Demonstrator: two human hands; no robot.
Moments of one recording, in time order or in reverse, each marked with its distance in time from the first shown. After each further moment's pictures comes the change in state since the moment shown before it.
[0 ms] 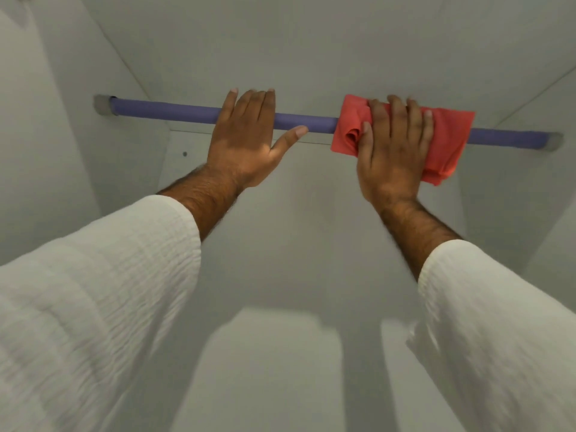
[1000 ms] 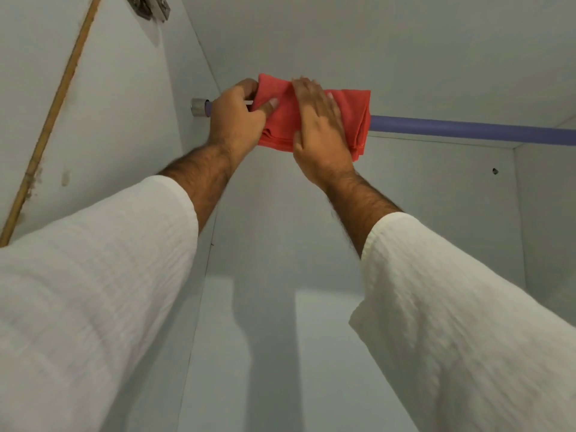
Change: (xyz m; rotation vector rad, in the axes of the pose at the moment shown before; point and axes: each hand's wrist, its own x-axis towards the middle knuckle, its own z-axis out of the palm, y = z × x) left_hand -0.020 -0.122 -0.057 -0.890 0.033 -0.473; right_hand 0.002 -0.218 -0.026 0.576 -0.406 -0.190
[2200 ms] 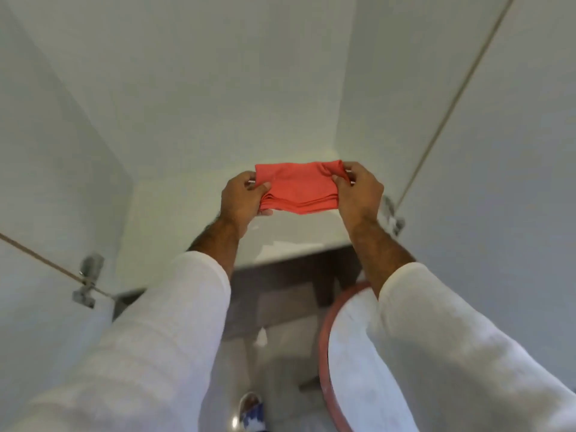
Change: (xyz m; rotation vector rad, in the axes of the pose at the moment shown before) left_hand -0.783 0.137 -0.018 -0.108 -0.825 -1.393; right_hand -0.748 -0.097 -0.296 0.080 -0.385 1.590
